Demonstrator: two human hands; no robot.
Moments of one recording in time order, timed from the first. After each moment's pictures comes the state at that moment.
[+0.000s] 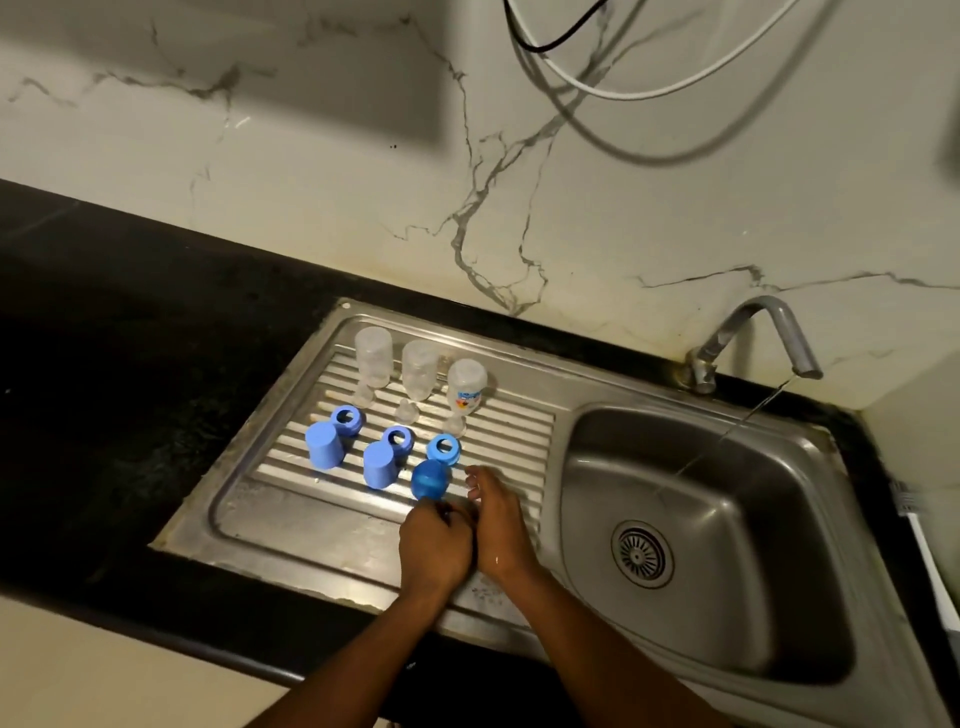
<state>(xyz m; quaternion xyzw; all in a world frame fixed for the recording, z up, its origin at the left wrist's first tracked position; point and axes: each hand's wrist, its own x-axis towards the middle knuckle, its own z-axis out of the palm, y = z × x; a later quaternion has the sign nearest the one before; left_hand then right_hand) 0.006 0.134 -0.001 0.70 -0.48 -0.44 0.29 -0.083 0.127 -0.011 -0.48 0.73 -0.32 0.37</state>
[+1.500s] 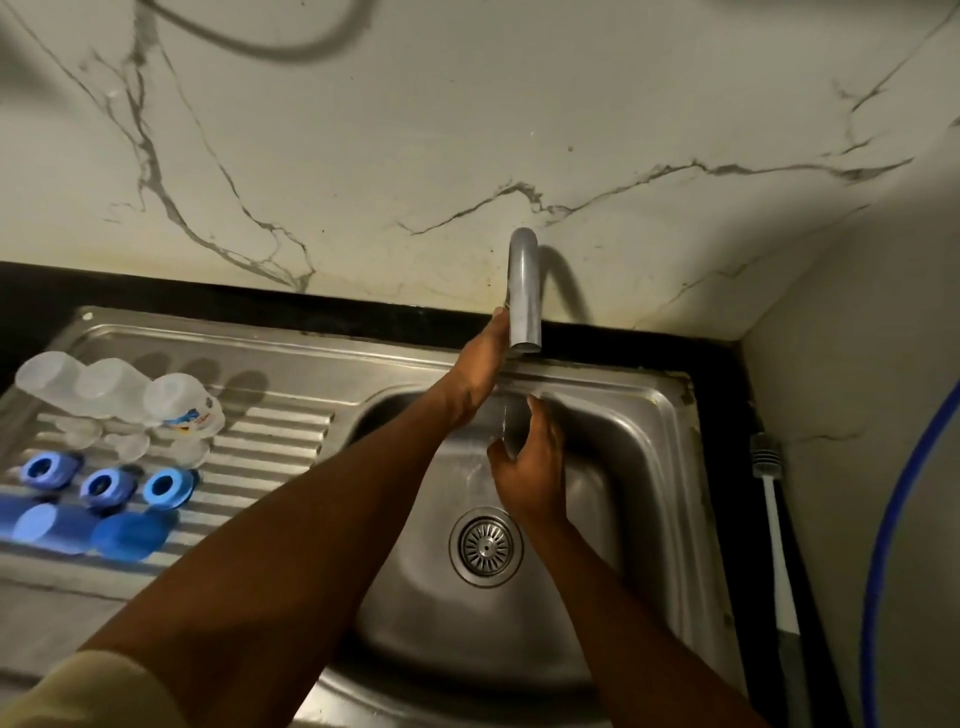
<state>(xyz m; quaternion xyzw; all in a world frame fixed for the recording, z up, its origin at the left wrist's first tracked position) -0.384 -0.001 0.054 0.45 -0.59 -0.63 0.24 -0.443 0.108 -0.051 -0.43 0.77 -0.40 0.26</state>
